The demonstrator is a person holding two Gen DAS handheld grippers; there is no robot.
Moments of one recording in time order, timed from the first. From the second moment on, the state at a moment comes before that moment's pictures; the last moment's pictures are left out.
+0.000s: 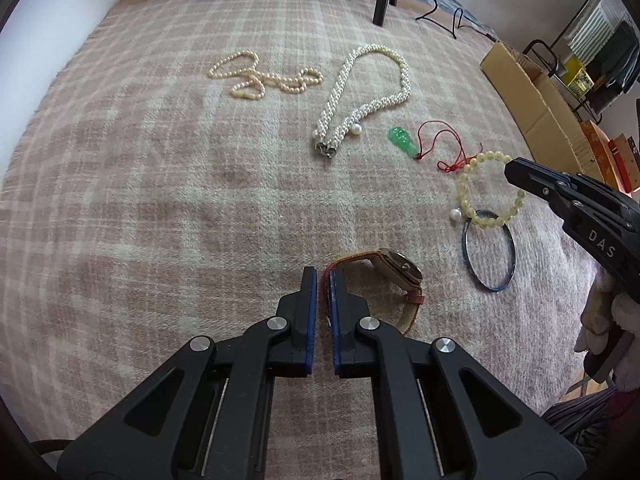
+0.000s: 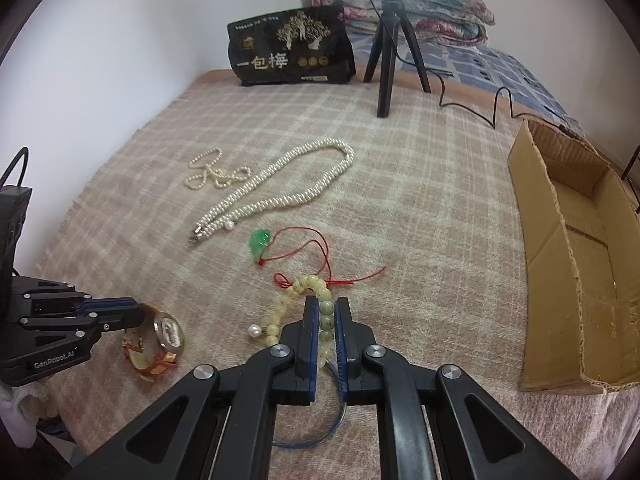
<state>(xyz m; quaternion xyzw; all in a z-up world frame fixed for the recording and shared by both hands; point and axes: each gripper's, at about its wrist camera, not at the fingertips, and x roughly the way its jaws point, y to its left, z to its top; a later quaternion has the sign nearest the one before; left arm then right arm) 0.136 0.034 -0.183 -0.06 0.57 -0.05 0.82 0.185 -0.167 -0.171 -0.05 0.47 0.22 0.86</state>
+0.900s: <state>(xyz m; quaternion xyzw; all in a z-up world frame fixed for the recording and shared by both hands) 0.146 0.020 -0.192 -0.06 0.56 -0.06 0.82 0.177 -0.173 -0.149 -0.06 0.44 0.22 0.87</state>
